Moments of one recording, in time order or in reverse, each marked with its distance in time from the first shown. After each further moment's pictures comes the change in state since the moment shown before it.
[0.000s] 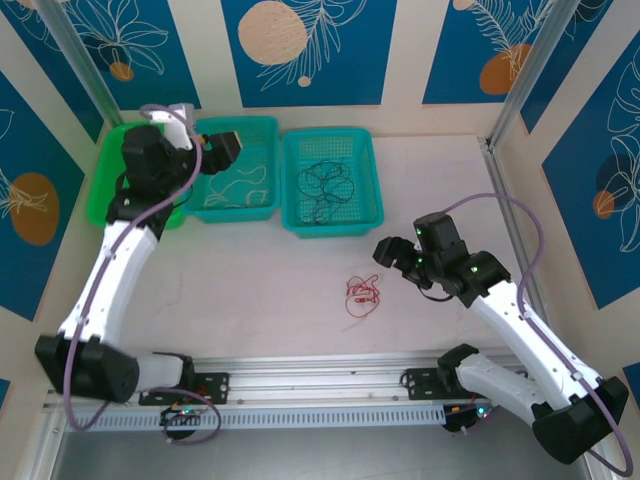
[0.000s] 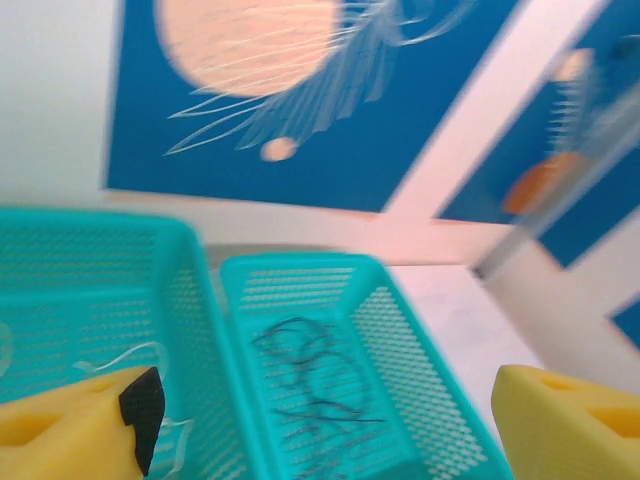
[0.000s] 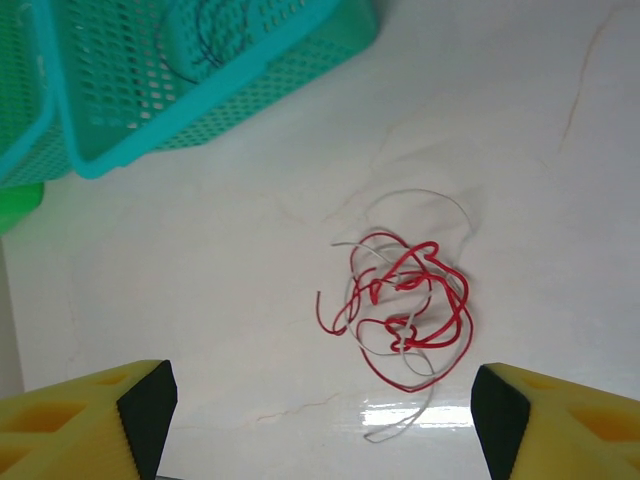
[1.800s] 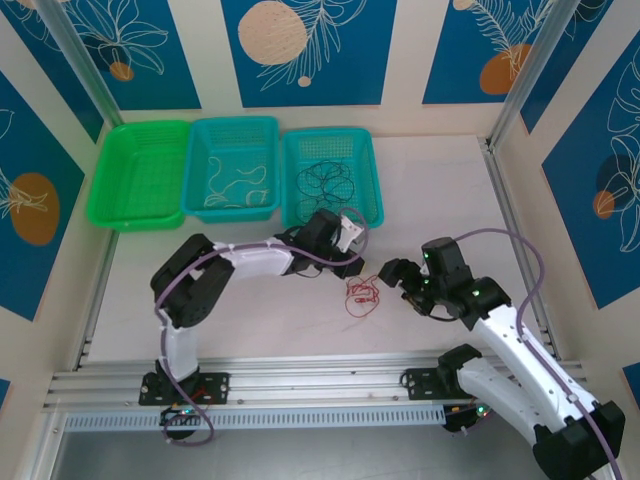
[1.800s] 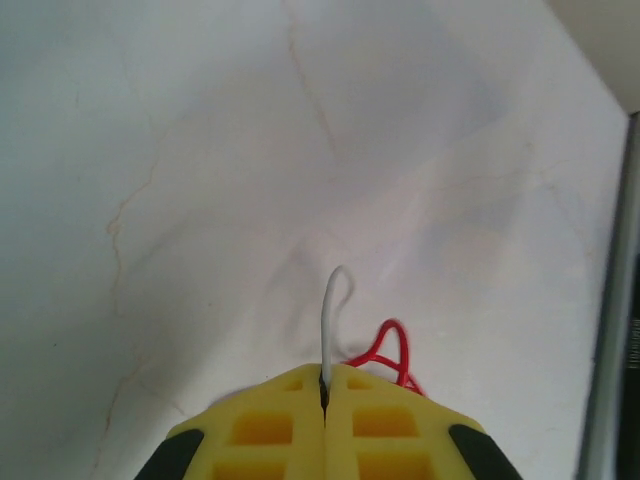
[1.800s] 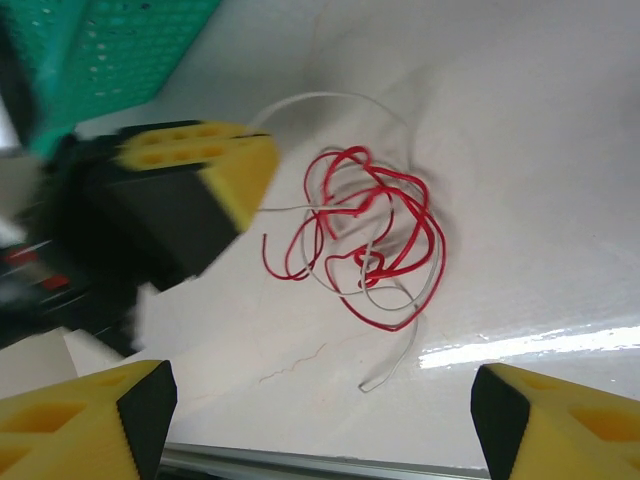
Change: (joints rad) left arm -0.664 0.669 -0.113 0.224 0.104 0.056; right arm -0.065 -0.142 -0.251 0.075 -0.145 0.164
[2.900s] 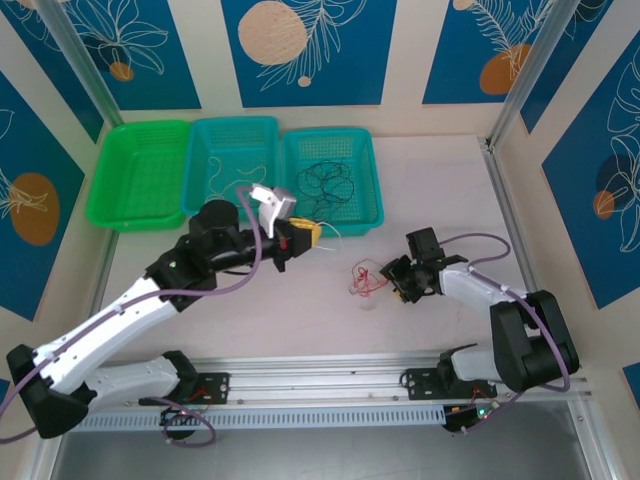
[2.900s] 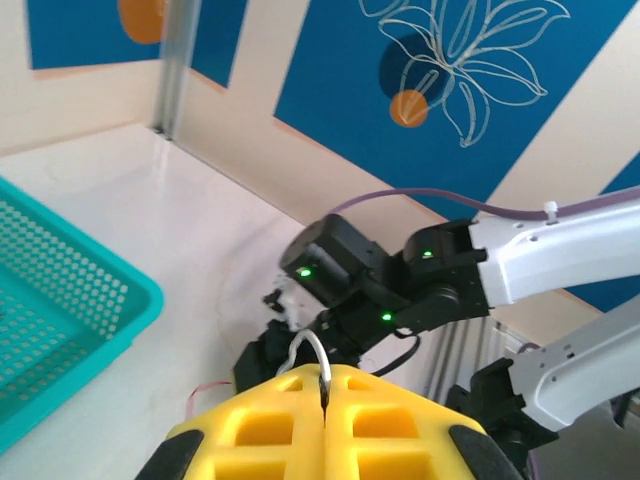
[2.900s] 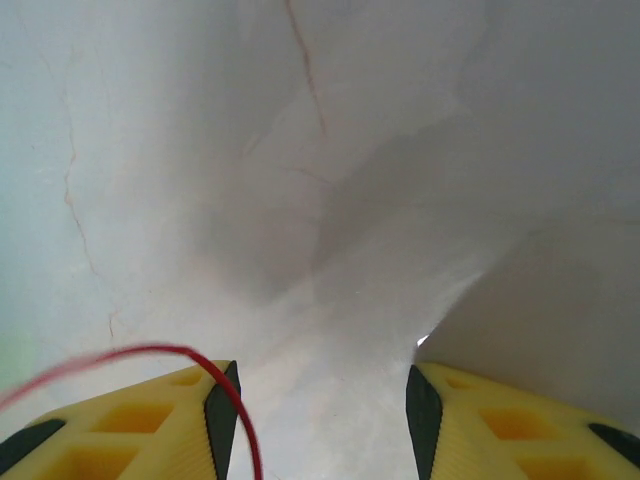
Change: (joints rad) left arm 0.014 -0.885 -0.137 -0.207 -0.166 0.000; right arm -0.156 0.520 -0.084 0.389 -0.003 0.079
